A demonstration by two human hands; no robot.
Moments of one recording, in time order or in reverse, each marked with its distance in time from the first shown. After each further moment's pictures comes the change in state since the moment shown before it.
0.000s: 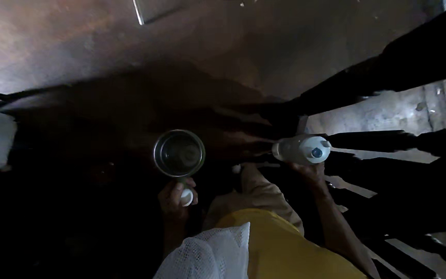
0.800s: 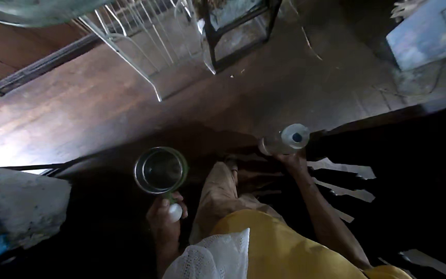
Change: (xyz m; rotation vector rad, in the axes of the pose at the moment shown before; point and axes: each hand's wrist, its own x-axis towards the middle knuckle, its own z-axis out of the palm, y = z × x) left_hand 0.156 0.216 0.063 0.035 0.038 0.104; right_hand 0.183 -0.228 -0.020 -0.043 -0.051 0.134
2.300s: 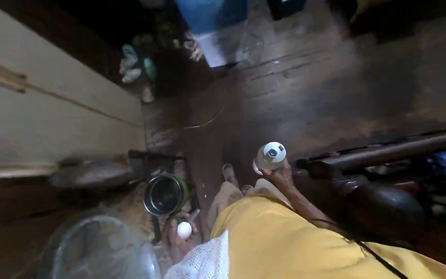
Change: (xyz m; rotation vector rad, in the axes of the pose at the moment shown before) left_hand 0.449 0.201 0.606 0.308 -1.089 -0.108; right_hand 0.253 -0.118 -0.256 0.445 1.158 0.445
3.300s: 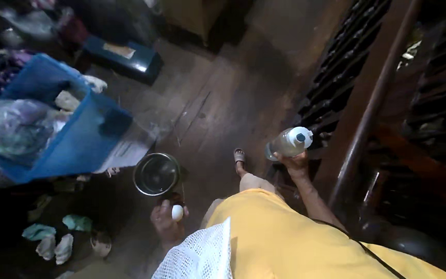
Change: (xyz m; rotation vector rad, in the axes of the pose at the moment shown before) left_hand 0.432 0.061 0.442 0.034 -0.840 -0.028; right_hand 0.273 -0.011 -0.150 0.320 1.045 0.232
